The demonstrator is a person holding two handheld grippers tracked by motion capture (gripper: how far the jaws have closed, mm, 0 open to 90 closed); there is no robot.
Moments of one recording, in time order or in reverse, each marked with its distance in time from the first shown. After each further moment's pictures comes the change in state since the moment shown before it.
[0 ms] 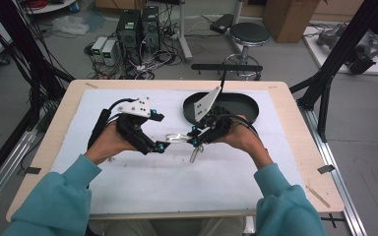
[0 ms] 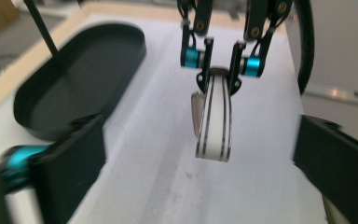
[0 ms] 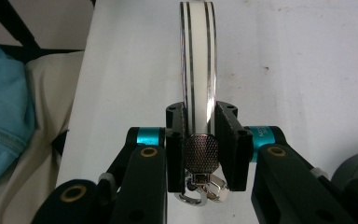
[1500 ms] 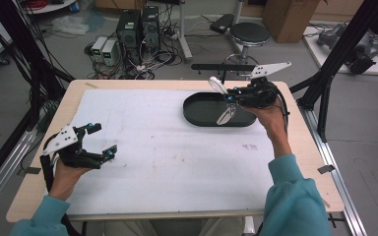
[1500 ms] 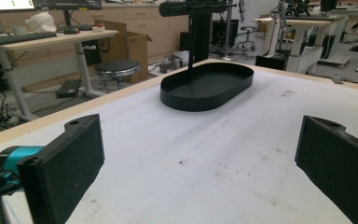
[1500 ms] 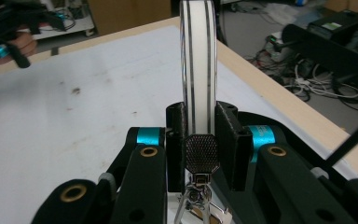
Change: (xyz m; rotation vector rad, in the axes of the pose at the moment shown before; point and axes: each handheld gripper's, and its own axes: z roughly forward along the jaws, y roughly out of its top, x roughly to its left) left arm -0.012 -0.148 -0.093 -0.351 0.455 -0.131; right arm -0.043 -0.074 -0.097 -0.384 -0.393 0.393
